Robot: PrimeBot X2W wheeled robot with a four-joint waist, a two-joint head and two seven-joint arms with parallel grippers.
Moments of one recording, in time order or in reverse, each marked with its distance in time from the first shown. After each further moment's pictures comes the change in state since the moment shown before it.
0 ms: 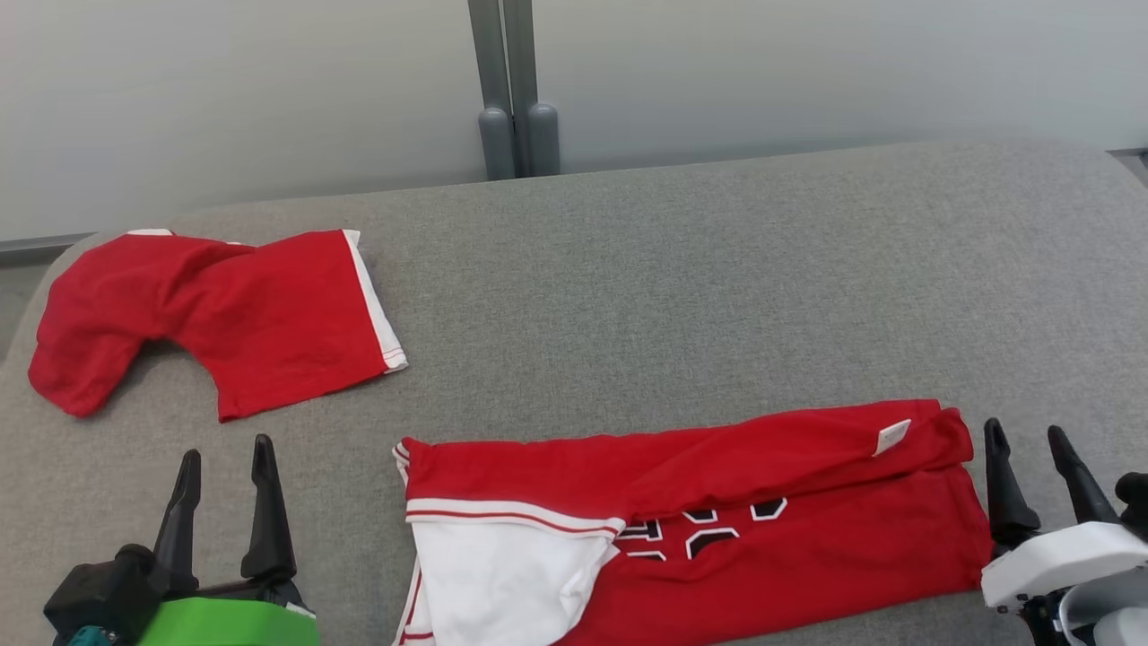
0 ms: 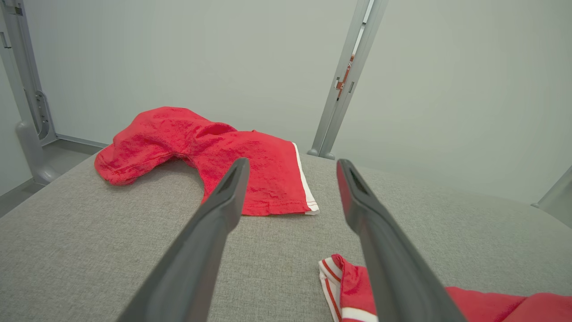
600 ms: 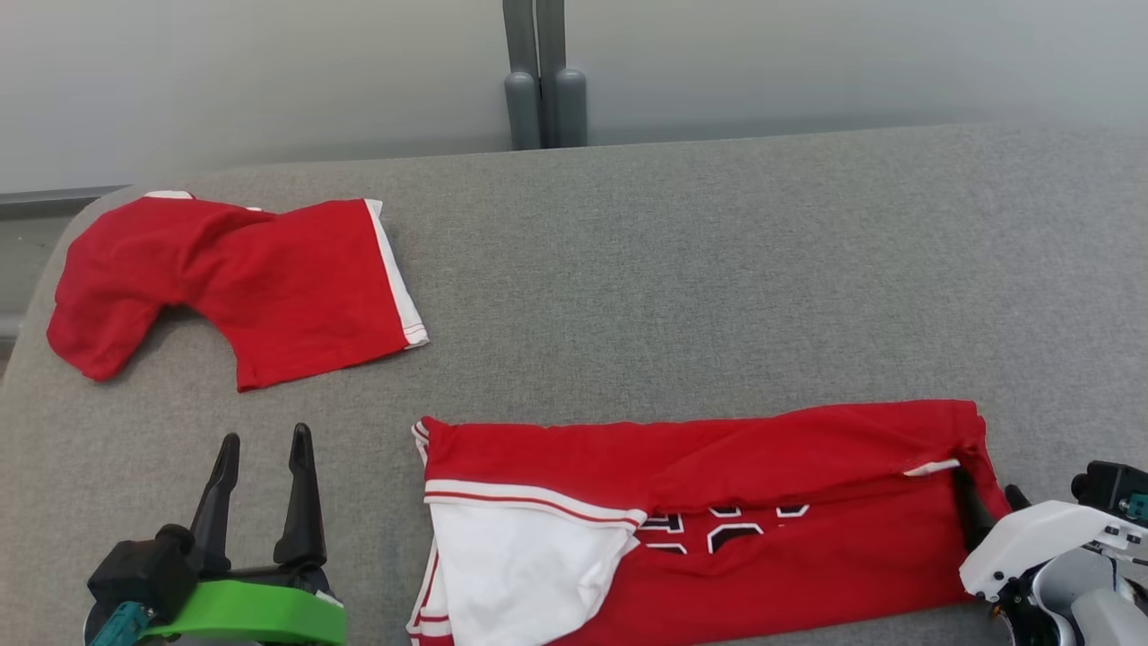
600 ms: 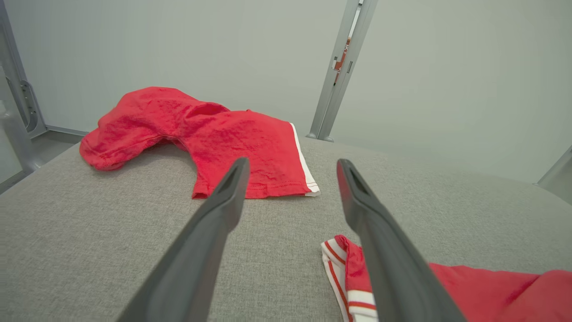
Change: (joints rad) left arm -0.055 -0.067 0.015 0.093 0.089 -0.104 0.000; right arm -0.197 0.014 0.031 0.412 0.137 0.000 0.225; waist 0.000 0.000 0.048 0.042
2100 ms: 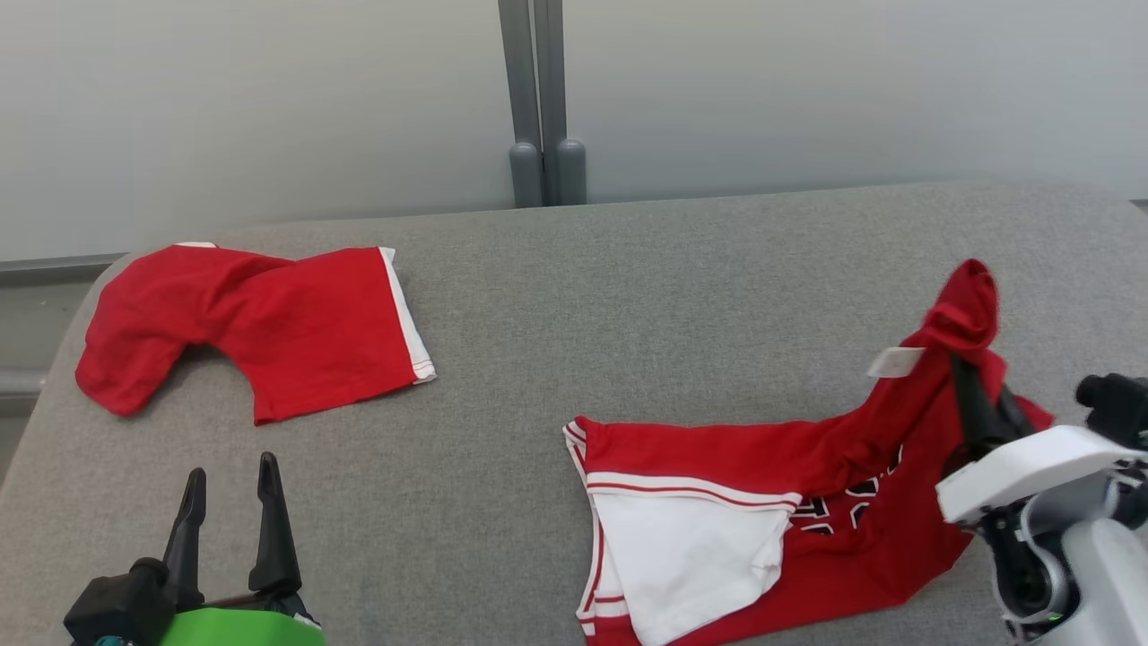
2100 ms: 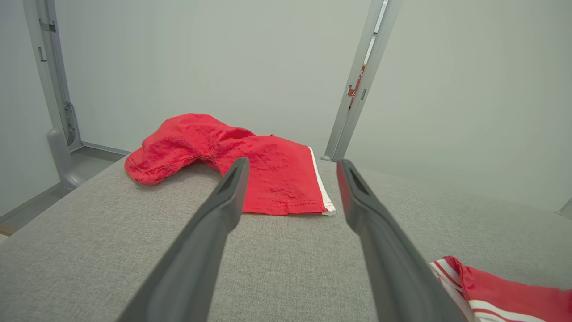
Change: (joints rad) left arm 0.052 -0.043 0.089 0.002 0.049 0.001 0.000; right arm 0.035 -0.050 0.078 -0.435 0.071 0.000 -0.085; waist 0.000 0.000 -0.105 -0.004
